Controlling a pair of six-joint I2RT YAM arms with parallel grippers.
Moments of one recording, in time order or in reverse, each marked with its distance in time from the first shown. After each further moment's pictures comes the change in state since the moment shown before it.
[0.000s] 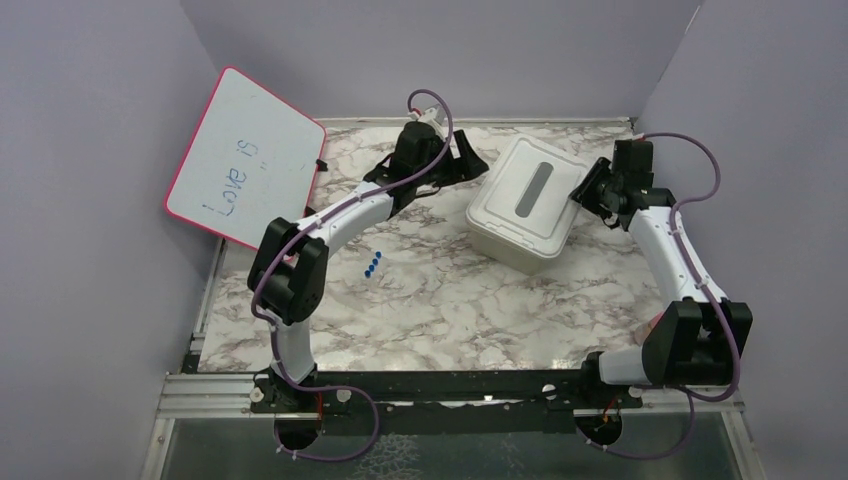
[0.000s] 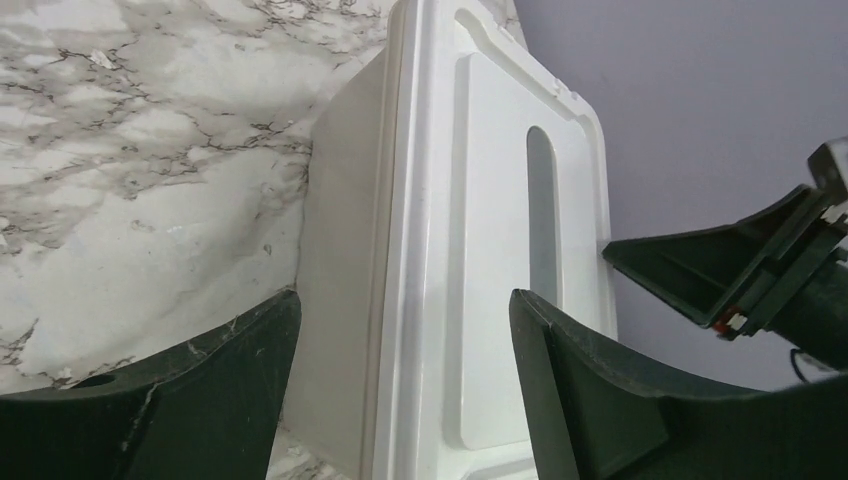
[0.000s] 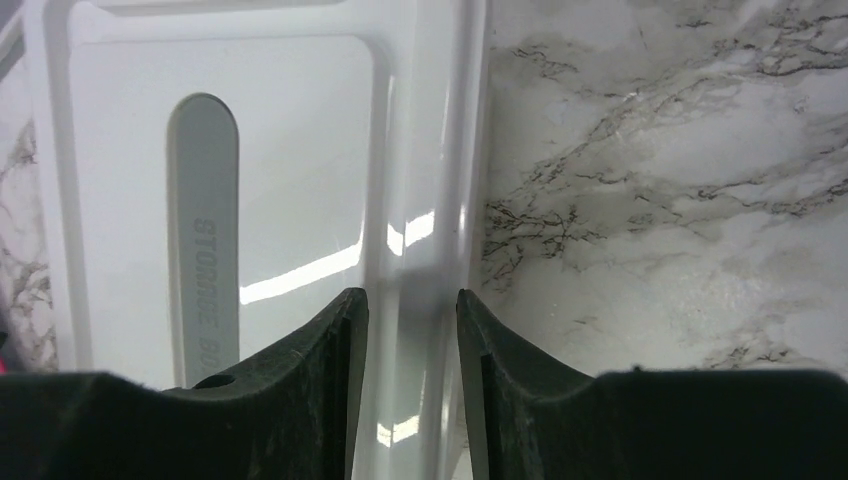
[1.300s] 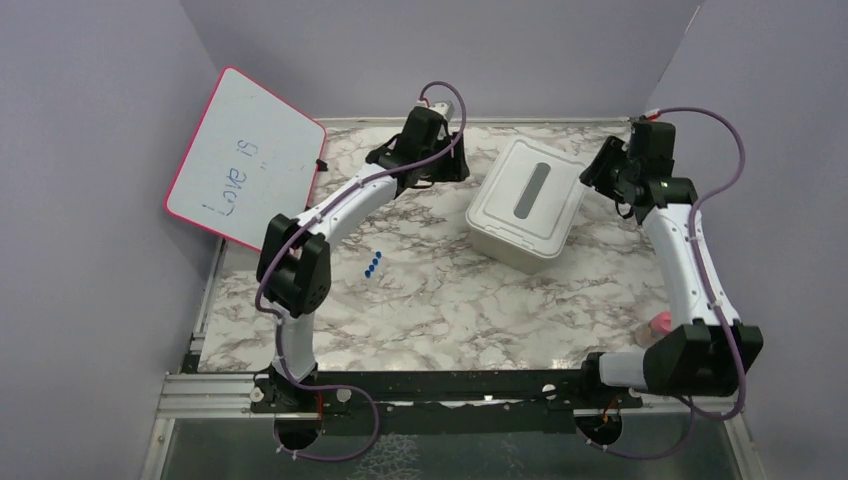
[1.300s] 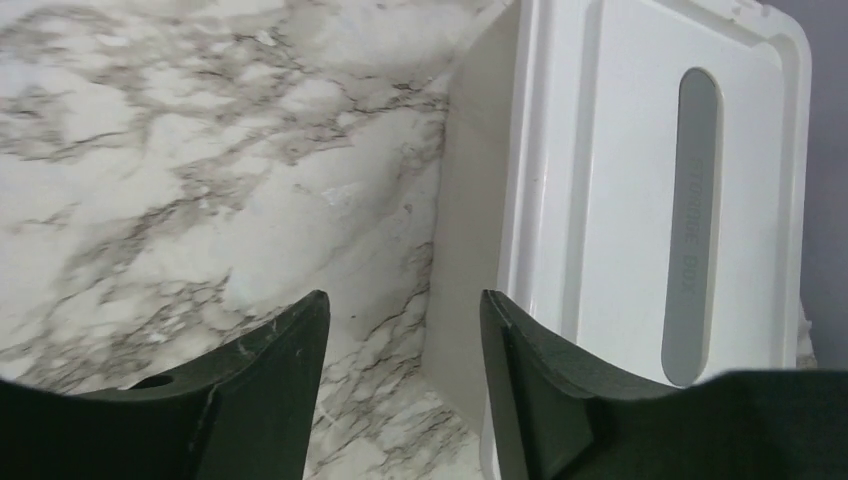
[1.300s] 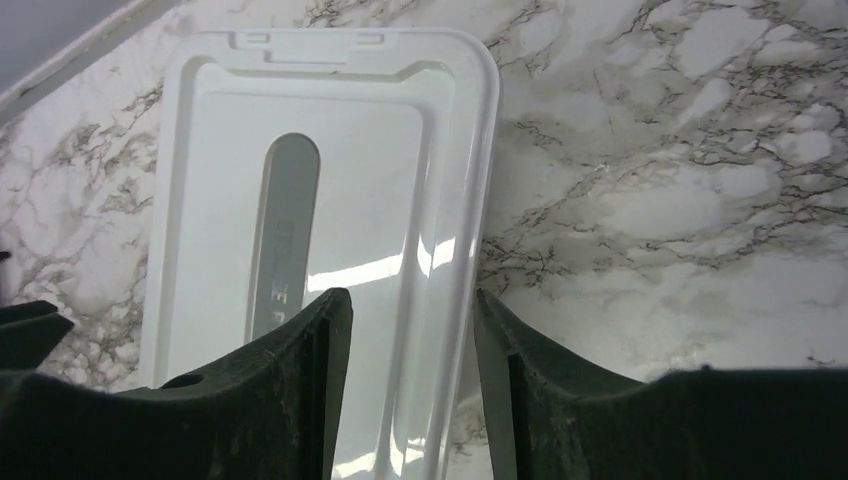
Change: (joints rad) left arm 0.005 0.098 0.238 -0.394 -0.082 0.277; right arm -0.004 0.010 0.198 -0.098 0.021 -0.117
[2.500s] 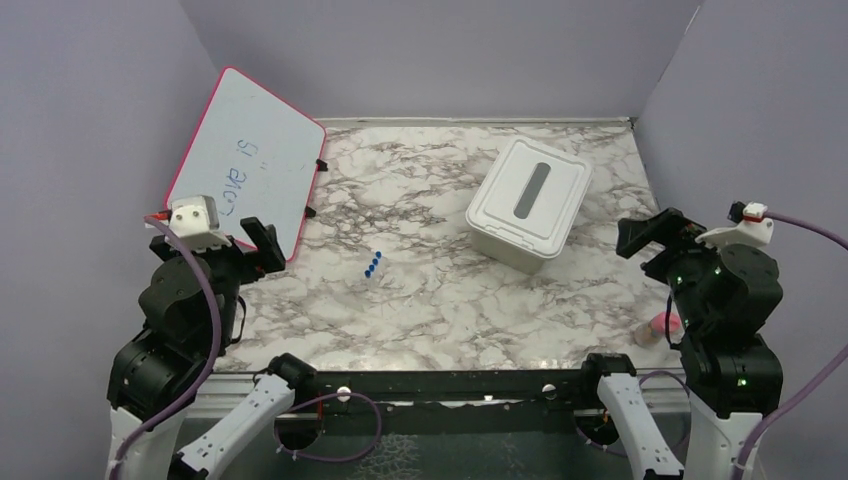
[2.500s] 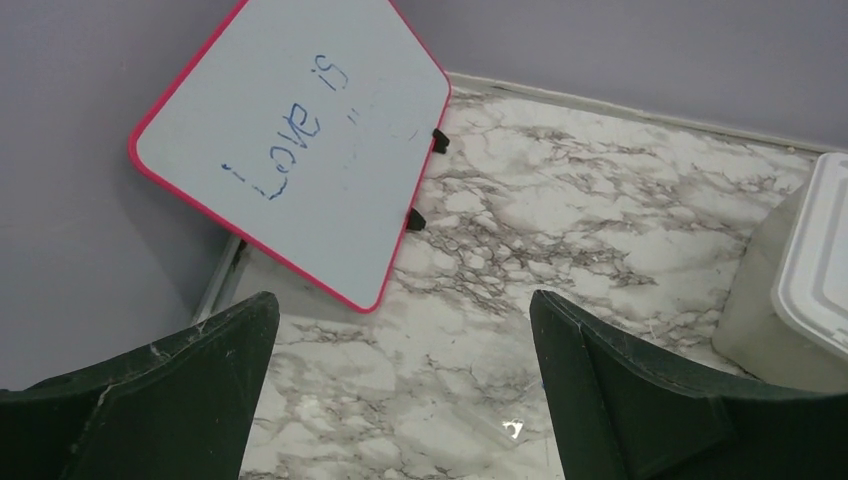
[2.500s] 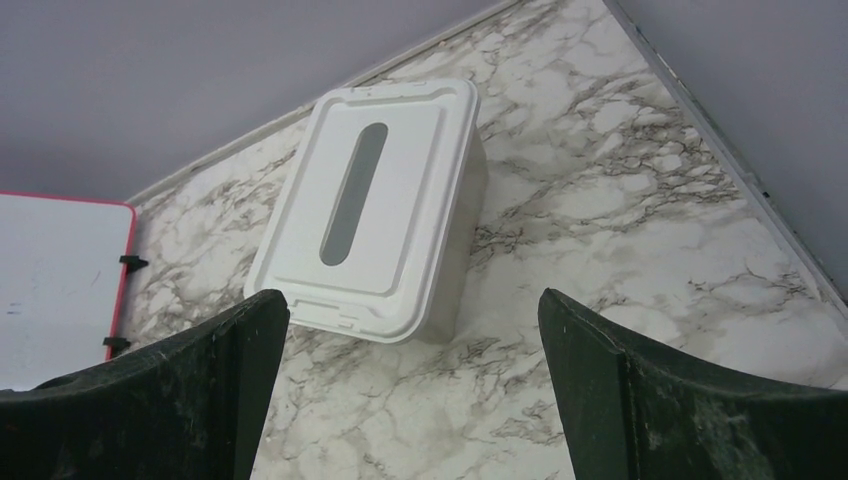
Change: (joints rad) left arm 0.080 -1.427 -0.403 -0.617 -0.756 0.252; right arm 0.000 -0.814 -0.042 -0.323 0.073 -0.013
